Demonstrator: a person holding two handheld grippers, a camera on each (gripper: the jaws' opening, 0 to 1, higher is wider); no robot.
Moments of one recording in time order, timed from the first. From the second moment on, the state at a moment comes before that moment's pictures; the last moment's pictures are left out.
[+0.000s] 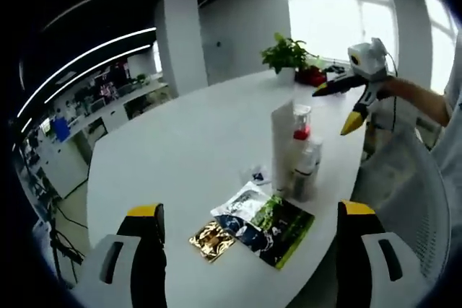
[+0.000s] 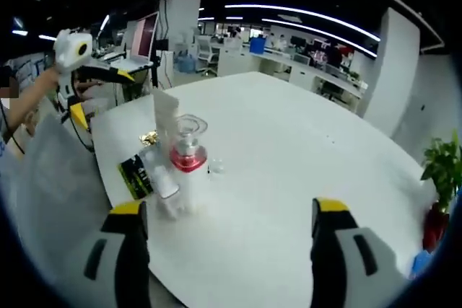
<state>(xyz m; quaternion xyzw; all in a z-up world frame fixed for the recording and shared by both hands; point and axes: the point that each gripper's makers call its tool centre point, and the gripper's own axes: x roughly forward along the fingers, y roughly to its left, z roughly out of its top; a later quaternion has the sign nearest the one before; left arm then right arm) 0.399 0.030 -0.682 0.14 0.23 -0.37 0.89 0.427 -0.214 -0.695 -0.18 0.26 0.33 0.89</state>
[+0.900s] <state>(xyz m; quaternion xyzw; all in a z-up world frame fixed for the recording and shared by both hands) 0.410 0.028 -0.677 0.13 0.24 -0.33 0.90 0.497 -0.196 -0.740 -0.20 0.28 0.42 0.84</state>
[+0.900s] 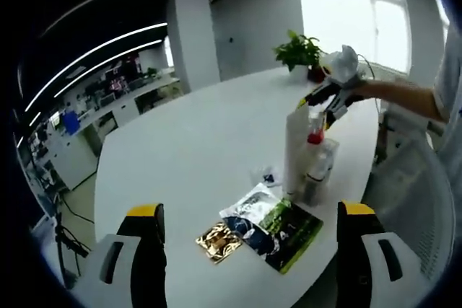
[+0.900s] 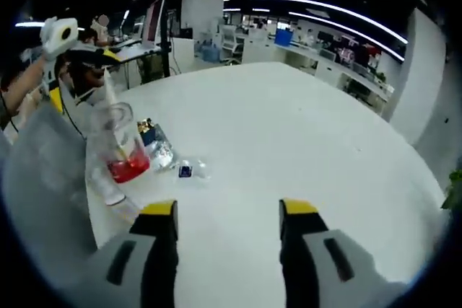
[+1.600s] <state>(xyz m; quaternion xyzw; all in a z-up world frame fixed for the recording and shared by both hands) 0.413 0.038 -0.685 0.13 0.26 -0.31 0.91 0.520 -0.146 -0.789 -0.20 0.31 0.52 0.77</state>
